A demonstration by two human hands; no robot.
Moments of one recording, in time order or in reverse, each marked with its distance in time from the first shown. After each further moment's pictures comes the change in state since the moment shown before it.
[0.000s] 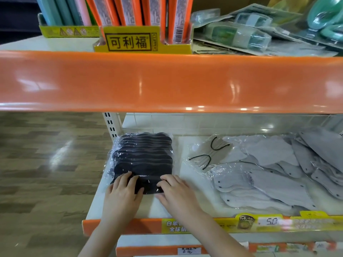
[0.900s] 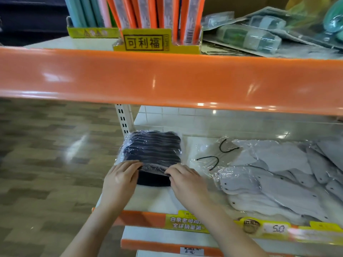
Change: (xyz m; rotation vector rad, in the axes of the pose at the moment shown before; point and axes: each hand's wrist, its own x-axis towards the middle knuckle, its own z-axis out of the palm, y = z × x) left_hand 0.015 -0.014 -0.026 -0.183 0.455 0.144; right_hand 0.017 0.008 -0.027 0.048 0.084 -0.076
